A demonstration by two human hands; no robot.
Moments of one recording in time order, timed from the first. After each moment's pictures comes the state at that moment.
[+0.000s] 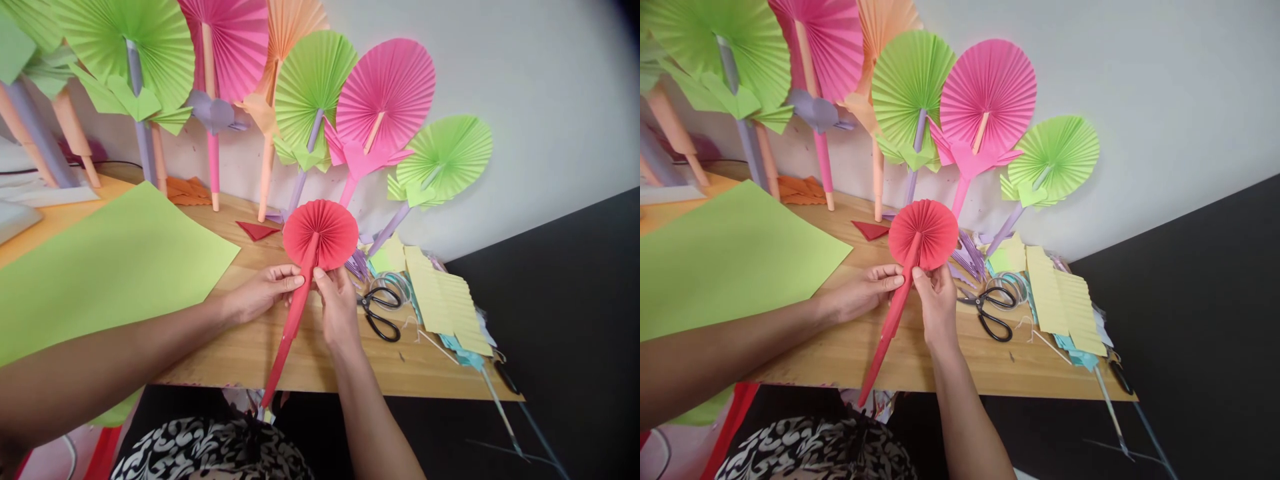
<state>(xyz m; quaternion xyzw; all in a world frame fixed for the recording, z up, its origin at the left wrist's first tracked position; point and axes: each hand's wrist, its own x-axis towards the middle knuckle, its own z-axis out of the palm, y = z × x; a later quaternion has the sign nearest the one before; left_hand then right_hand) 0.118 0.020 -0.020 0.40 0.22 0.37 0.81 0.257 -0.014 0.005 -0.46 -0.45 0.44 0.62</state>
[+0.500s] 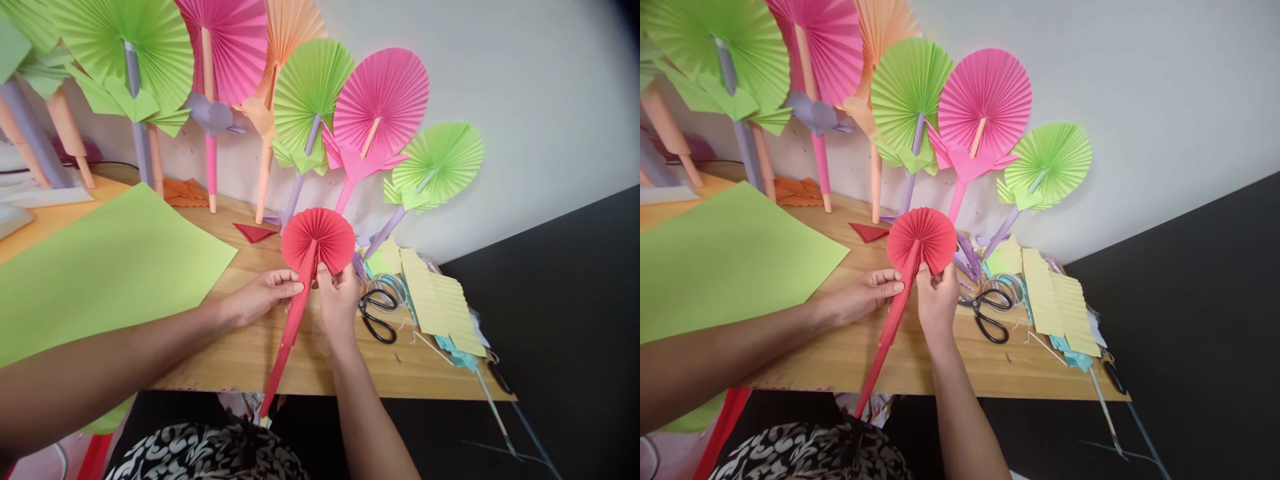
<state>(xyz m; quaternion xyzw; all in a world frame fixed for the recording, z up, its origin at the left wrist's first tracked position) 0.119 0.020 -0.022 0.41 0.22 0.36 0.81 0.262 -0.002 0.010 -0.59 -0.51 0.23 0.59</state>
